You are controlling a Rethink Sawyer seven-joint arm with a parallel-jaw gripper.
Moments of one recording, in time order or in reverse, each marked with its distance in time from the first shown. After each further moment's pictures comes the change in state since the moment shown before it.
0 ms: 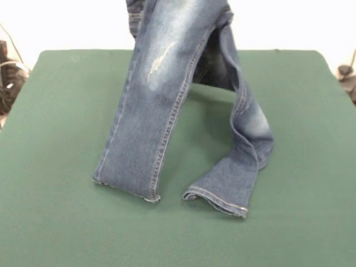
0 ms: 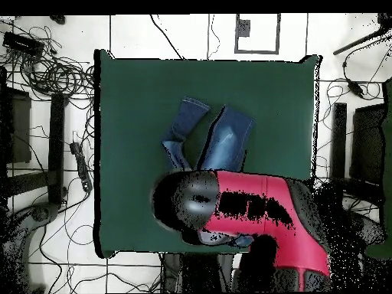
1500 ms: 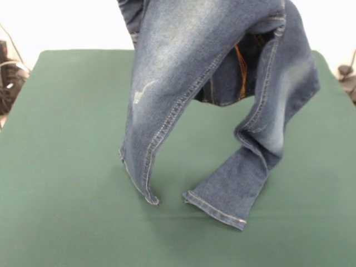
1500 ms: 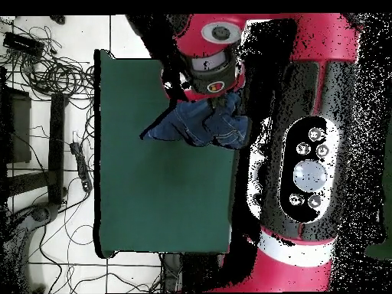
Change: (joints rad) arm -0.075 0.466 0.524 -1.178 -0.335 0.799 -0.017
